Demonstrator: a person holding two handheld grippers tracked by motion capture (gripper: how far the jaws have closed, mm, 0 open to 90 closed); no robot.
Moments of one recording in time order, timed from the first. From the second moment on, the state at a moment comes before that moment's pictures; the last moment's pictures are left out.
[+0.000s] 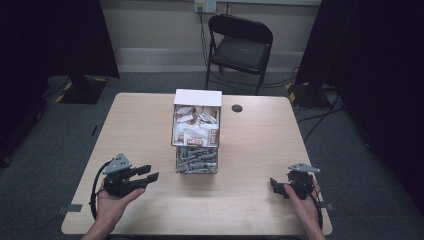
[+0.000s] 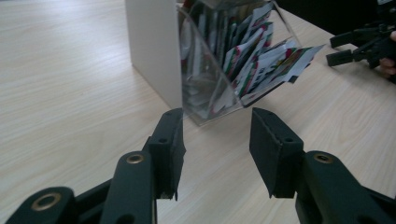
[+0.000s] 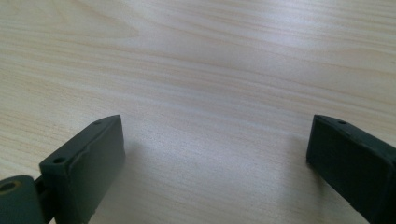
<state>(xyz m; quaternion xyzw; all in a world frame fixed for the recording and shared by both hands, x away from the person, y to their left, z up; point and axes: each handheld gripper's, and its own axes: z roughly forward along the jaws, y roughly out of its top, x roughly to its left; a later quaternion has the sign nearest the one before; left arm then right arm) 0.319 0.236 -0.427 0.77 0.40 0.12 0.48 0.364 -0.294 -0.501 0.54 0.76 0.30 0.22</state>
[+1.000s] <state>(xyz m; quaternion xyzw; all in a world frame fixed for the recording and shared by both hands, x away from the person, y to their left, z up) 0.340 0.176 -0.407 0.80 0.33 0.08 0.49 0.364 -0.294 -0.501 0.54 0.76 0.30 0.22</state>
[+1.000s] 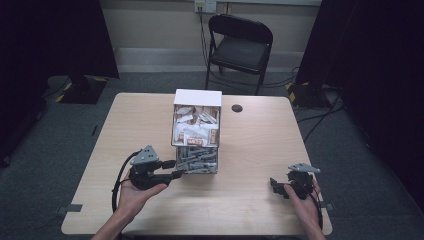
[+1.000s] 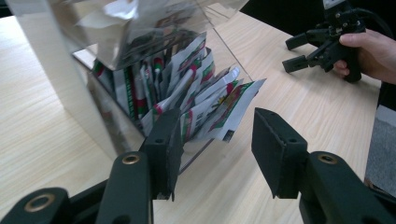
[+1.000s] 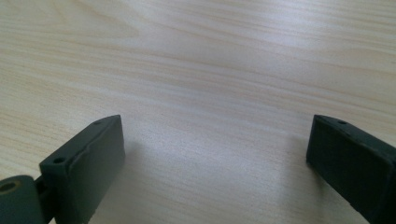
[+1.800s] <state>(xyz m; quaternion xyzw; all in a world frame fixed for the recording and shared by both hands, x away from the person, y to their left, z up) 0.360 0.135 -0.422 0.82 0.30 0.05 0.49 0.364 -0.294 -0.501 0.54 0.76 0.30 0.22</state>
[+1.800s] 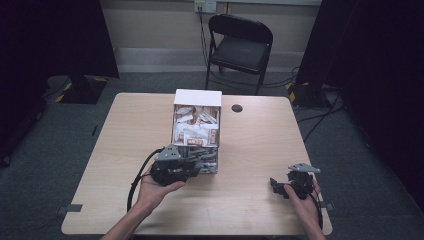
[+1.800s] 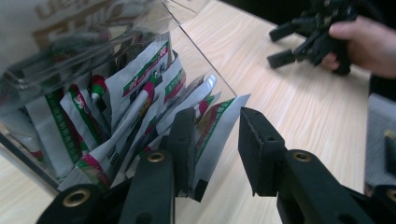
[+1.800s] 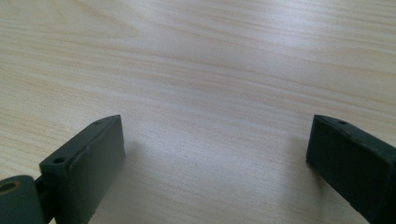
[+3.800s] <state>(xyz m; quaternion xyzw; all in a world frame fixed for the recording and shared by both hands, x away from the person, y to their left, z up) 0.354 0.143 -0.428 0.80 0.29 0.07 0.51 0.364 -0.294 -0.501 0.54 0.76 0.30 0.22</state>
